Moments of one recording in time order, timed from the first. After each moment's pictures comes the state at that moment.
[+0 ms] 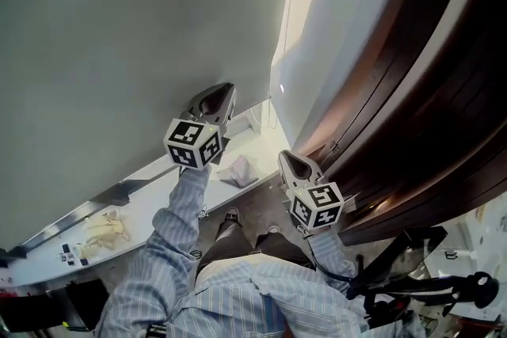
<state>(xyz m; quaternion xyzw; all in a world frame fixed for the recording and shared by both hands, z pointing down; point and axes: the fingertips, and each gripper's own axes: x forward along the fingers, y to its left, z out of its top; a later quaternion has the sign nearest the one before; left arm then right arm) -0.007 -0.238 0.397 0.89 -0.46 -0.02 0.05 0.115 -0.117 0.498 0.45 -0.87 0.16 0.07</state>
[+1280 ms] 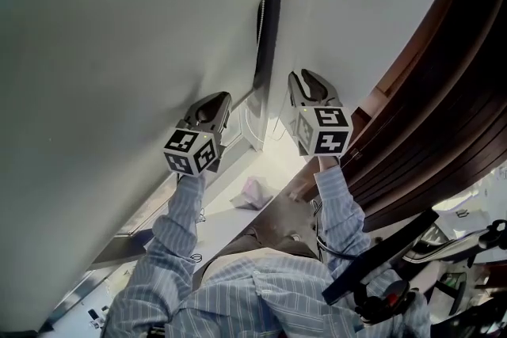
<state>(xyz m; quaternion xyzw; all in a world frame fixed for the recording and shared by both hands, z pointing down) -0.076 -0.339 0.406 0.93 -0.35 -0.04 0.07 0.081 -0.336 0.361 0.64 -0.76 0.02 0.06</state>
